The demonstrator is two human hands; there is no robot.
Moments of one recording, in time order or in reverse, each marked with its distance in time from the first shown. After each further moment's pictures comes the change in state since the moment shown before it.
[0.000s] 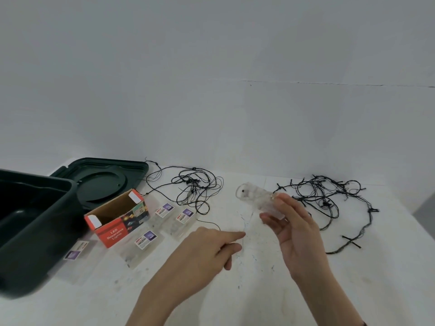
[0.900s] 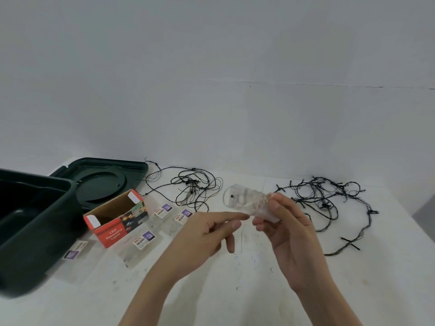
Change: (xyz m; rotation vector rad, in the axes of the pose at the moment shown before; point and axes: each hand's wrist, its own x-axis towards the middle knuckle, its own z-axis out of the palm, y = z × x) left_hand 0.010 0.010 -0.014 -0.470 0.110 0.033; right_hand -0.020 -0.011 0.014 0.017 -0.232 0.010
